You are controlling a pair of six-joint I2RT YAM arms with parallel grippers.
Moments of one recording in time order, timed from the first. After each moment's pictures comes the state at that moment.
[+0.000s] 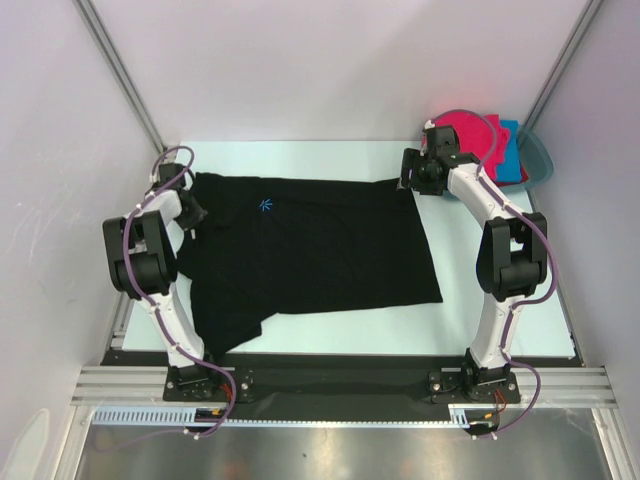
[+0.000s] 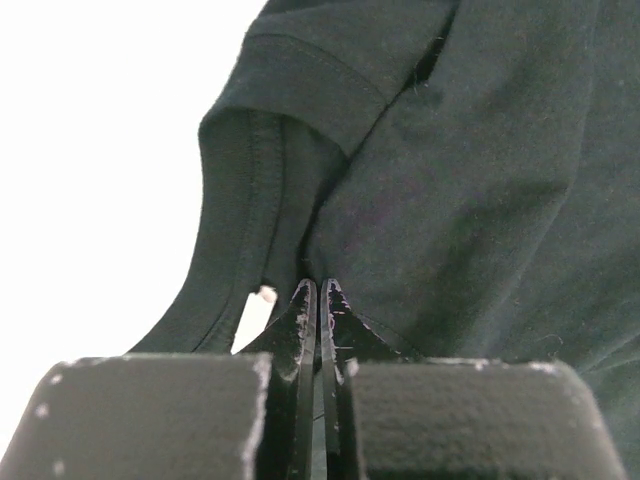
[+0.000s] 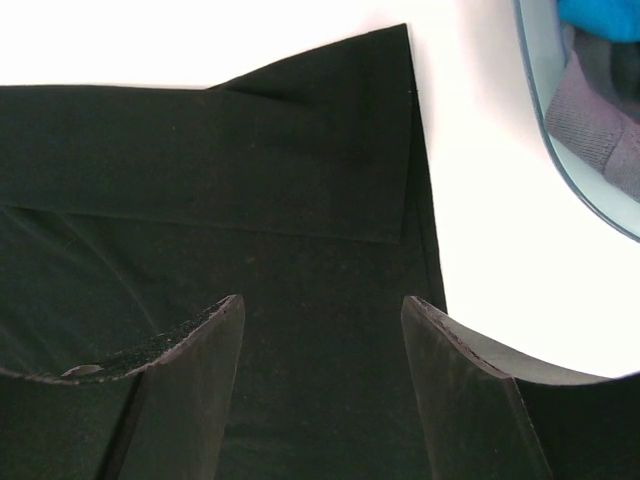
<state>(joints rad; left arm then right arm) 0.20 1.99 1.36 -0.41 -0.09 -0.44 0.18 1.96 1.66 -0.55 -0.07 0.31</state>
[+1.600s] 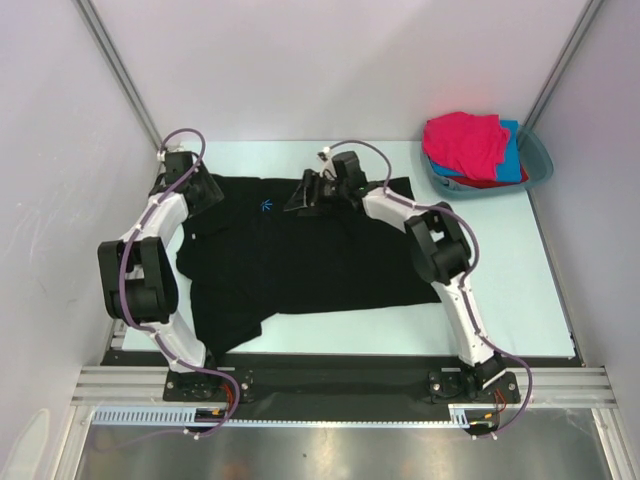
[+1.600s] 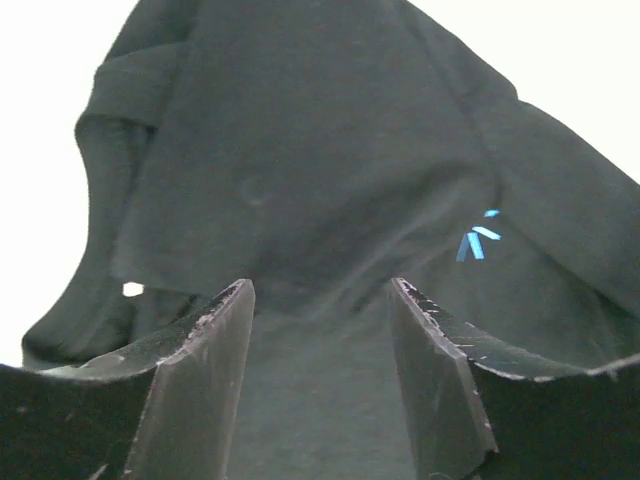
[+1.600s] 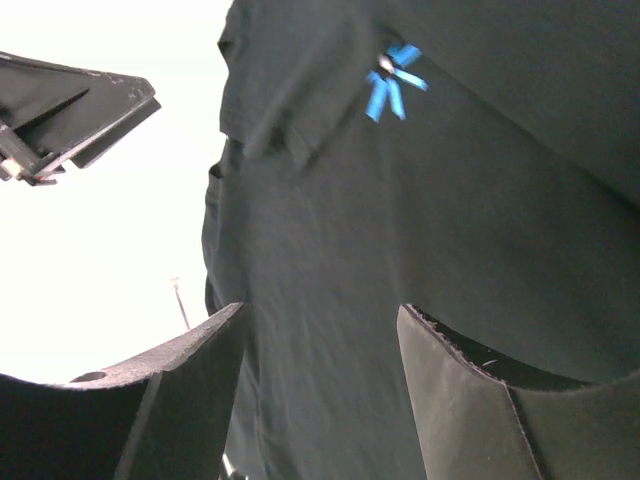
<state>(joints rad) 0.09 1.73 1.28 -0.35 -0.05 -0.43 0.54 2.36 1.81 0.00 -0.67 0.75</state>
